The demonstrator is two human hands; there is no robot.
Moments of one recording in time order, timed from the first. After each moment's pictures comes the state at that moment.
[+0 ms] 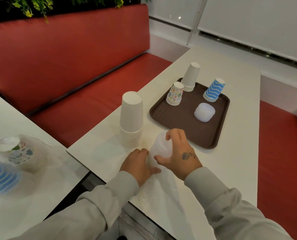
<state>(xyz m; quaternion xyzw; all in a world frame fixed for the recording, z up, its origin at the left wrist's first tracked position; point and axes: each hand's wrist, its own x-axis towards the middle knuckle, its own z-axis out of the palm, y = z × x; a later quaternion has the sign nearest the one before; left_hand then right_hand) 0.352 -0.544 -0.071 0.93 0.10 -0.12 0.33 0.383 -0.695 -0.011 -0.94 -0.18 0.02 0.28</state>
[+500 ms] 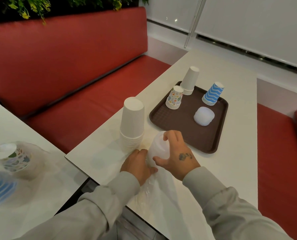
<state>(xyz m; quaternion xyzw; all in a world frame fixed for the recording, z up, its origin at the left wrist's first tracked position) 0.370 -0.537 -0.070 0.93 0.11 -0.11 0.33 0.396 -0.683 -0.010 -0.95 -0.19 0.04 0.26</state>
